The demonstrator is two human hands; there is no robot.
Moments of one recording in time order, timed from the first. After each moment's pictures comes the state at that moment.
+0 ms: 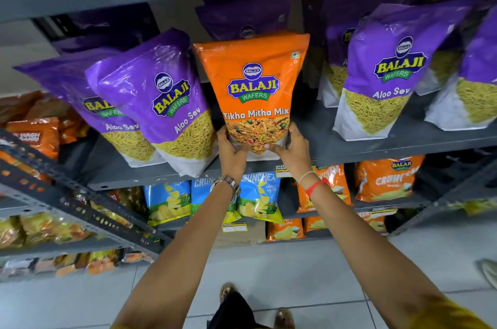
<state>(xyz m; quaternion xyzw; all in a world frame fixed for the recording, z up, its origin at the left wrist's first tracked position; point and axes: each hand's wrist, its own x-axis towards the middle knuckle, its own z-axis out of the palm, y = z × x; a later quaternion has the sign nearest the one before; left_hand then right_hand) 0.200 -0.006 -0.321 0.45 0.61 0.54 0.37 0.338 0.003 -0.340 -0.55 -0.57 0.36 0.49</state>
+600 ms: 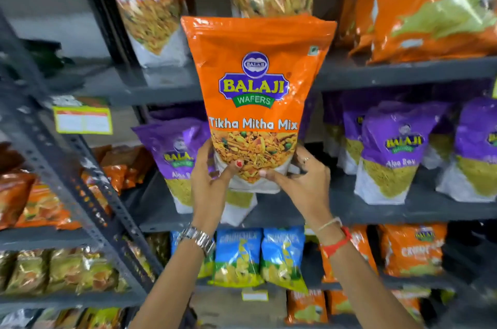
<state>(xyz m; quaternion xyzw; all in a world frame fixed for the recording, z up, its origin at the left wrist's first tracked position) 0.110 -0.121 -0.159 0.54 0.50 0.65 0.21 0.270 -0.092 -0.186 -0.43 -0.61 0.26 0.61</state>
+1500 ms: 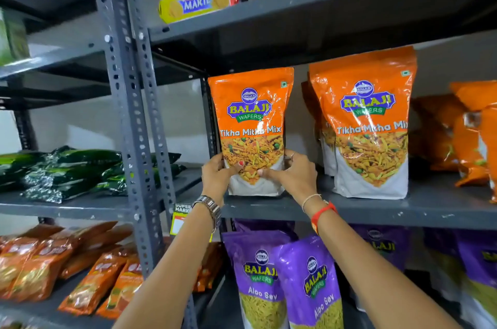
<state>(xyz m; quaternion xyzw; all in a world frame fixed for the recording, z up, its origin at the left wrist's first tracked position) -0.048 -0.037 0.031 0.46 0.51 0.70 0.19 0.106 0.018 0.016 -0.35 -0.70 0.26 0.57</state>
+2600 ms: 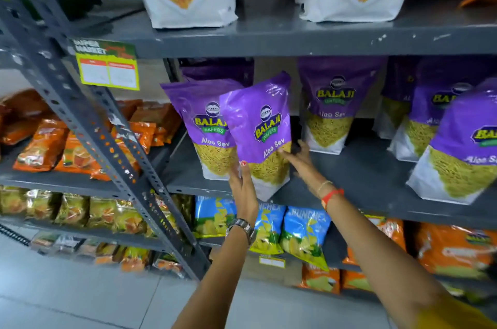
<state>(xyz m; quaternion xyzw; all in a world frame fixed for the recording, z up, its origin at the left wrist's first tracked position) 0.093 -0.064 -0.295 0.30 0.59 0.67 0.35 0.207 0.060 -0.323 -0.49 -0.53 0.57 0.39</state>
